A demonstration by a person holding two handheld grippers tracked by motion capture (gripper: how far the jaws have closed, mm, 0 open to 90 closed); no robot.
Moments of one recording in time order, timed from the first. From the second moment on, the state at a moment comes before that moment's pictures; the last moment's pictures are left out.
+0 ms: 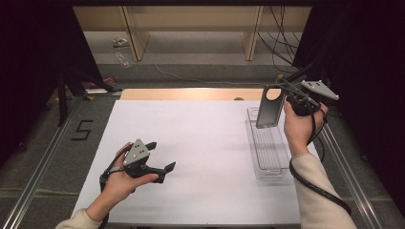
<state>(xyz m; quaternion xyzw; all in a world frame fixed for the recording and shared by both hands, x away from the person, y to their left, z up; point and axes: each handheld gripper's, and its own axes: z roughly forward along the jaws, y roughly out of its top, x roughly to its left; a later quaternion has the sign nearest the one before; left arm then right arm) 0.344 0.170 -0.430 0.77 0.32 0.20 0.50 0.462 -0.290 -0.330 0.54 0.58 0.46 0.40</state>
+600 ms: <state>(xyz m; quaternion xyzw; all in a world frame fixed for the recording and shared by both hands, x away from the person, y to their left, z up) 0.344 0.170 -0.429 0.77 0.32 0.20 0.50 0.468 -0.287 -0.331 0.55 0.58 0.46 0.39</state>
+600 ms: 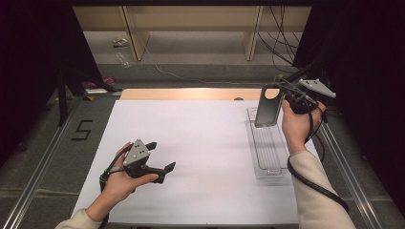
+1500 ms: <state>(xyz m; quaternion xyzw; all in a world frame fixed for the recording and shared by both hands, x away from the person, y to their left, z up) 0.344 0.170 -0.430 0.77 0.32 0.20 0.50 0.479 -0.286 -0.331 0.55 0.58 0.45 0.39</state>
